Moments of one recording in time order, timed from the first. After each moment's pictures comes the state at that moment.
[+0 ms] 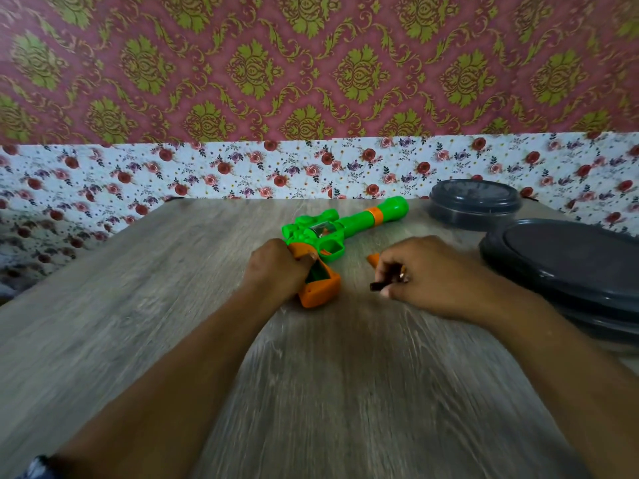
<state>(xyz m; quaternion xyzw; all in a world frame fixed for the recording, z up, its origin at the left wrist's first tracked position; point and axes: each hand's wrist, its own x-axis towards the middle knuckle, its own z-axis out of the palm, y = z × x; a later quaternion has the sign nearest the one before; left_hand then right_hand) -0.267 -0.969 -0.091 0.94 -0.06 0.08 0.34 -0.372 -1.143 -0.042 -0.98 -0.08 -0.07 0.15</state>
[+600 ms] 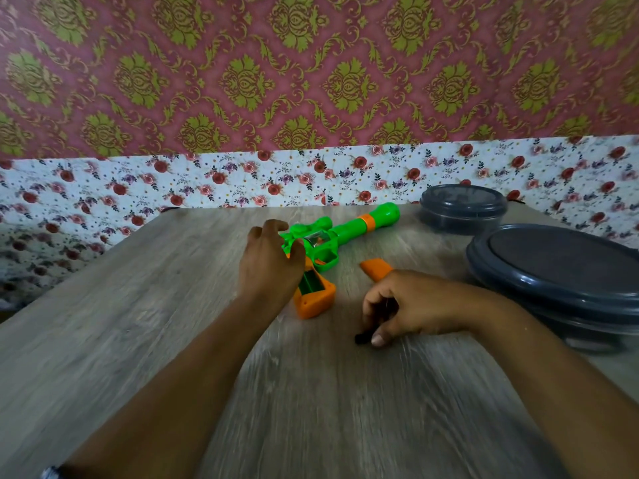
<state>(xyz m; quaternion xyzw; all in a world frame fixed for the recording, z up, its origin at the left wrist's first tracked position) -0.282 -0.974 -0.076 0.89 -0.10 0.23 0.38 -0.371 -1.149 -0.050 -0.96 -0.15 0.12 0.21</state>
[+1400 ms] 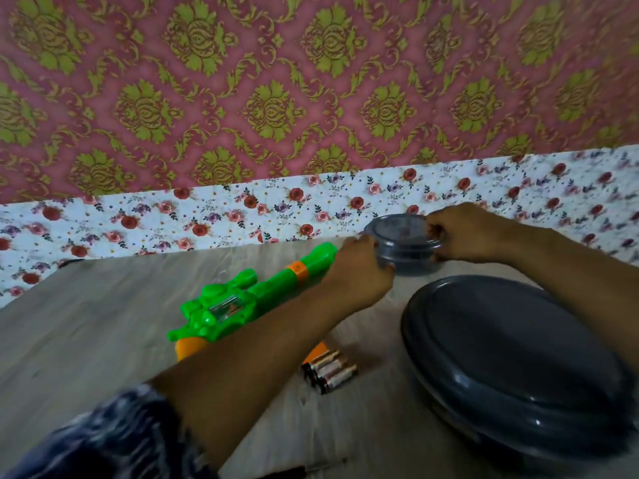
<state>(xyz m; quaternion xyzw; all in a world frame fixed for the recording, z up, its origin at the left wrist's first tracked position) -0.236 -1.189 -0.037 0.88 -0.36 0.03 0.30 -0.288 -1.355 0.011 -1.00 0.06 -0.07 0.03</state>
